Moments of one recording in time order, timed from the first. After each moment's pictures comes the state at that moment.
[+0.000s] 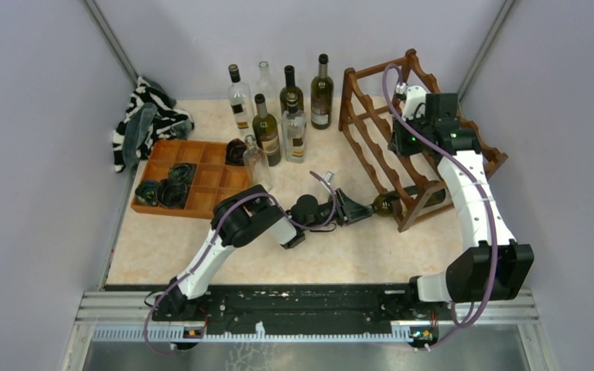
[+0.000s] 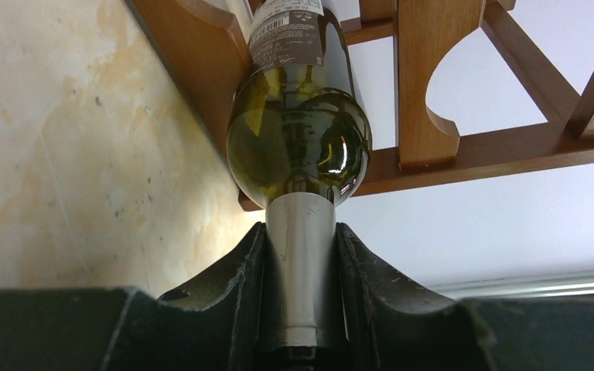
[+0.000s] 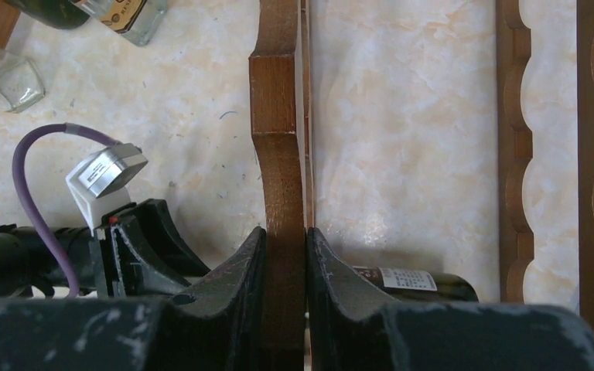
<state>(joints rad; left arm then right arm) -0.98 2.36 1.02 1.40 0.22 -1.35 0.06 1.36 1.38 -0.75 -0.28 -0.16</state>
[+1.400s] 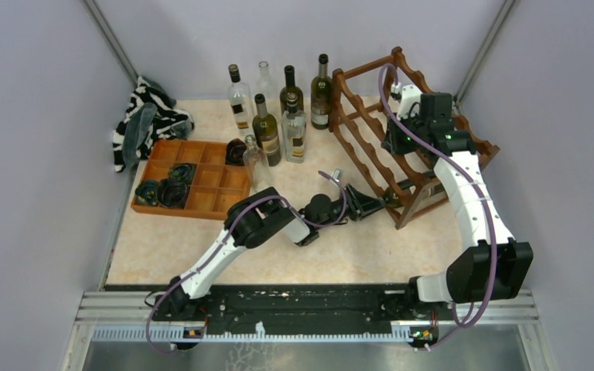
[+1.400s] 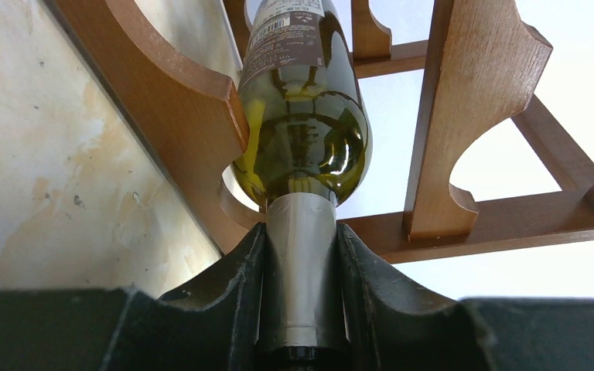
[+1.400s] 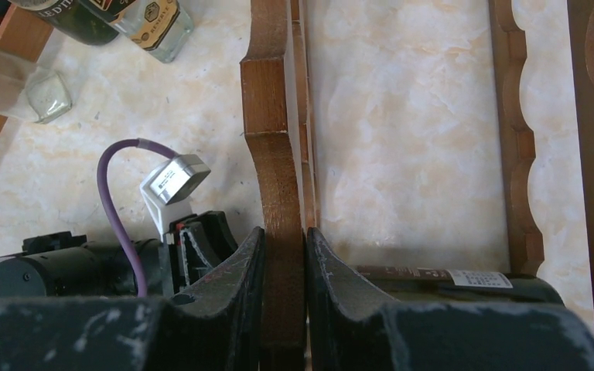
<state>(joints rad) -0.99 2.50 1.25 1.36 0.12 -1.44 0.09 1.36 1.35 -0.68 -0.31 -0.14</state>
